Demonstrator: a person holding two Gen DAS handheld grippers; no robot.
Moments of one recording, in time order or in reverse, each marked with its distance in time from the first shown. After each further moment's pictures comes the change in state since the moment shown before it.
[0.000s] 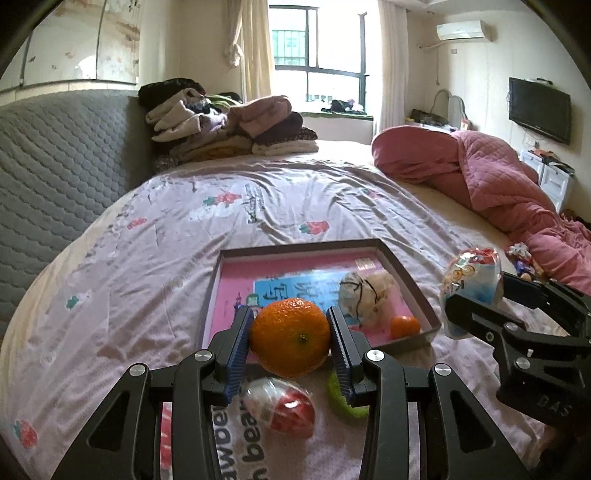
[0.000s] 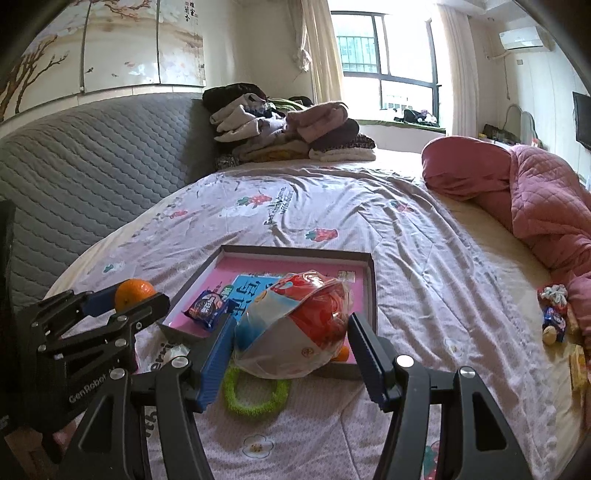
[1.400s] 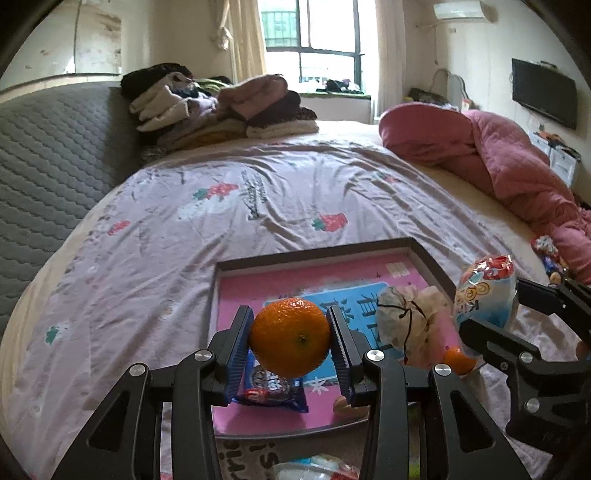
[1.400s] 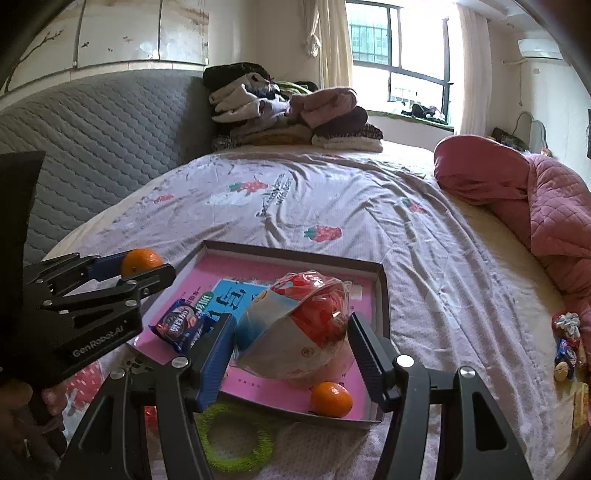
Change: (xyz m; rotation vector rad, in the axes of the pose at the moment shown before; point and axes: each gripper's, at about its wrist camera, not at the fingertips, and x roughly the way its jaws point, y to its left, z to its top) left arm 0.104 0.018 0.034 0.047 0.089 -0.012; right arm 0.083 -0.003 0.022 -0.060 0.076 -0.022
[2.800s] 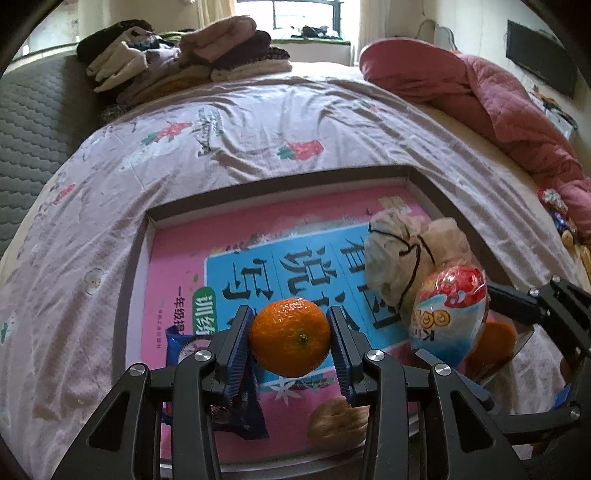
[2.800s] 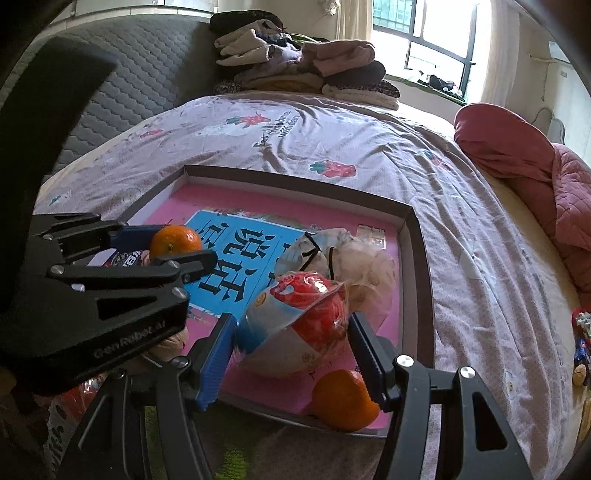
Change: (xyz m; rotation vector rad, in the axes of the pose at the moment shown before) left arm 0.093 -0.026 -0.020 0.058 0.222 -0.073; right arm 0.078 0.008 -0.035 -0.079 0.174 -0.020
